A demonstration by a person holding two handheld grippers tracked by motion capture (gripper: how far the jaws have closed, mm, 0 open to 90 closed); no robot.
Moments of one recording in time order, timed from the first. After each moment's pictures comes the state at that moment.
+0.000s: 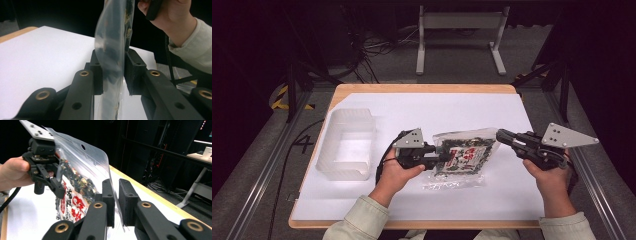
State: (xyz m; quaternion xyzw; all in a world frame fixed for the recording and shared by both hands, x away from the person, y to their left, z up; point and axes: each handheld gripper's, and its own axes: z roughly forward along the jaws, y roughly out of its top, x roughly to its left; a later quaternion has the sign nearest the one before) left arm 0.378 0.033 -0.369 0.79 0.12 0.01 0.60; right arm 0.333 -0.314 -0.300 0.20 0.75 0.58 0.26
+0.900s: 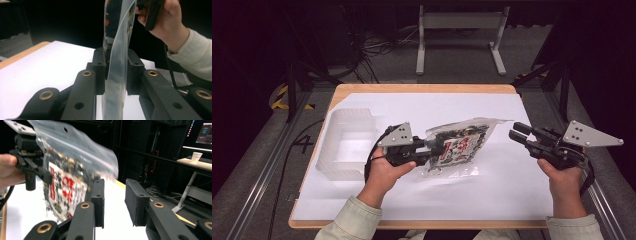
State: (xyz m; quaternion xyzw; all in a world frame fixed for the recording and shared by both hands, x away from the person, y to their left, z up) left arm 0.367 0.063 -0.330 0.77 0.12 0.05 0.63; right arm 0.325 -0.339 -0.287 0.22 0.72 0.60 0.27
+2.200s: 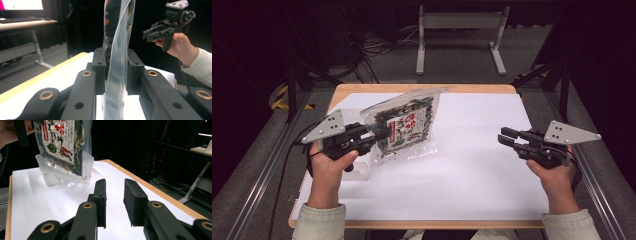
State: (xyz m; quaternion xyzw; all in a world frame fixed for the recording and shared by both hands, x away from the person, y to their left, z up) left arm 0.353 0.184 -0.291 0.72 0.19 0.14 0.65; right arm 0.337 -0.320 -0.298 0.20 0.76 0.57 0.24
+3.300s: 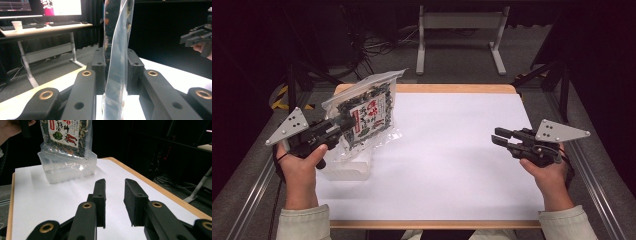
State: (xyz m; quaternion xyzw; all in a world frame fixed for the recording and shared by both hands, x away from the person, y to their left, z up) left arm 0.356 0.244 -0.296 0.69 0.26 0.23 0.63; right arm 0.345 -0.310 -0.303 0.20 0.77 0.56 0.23
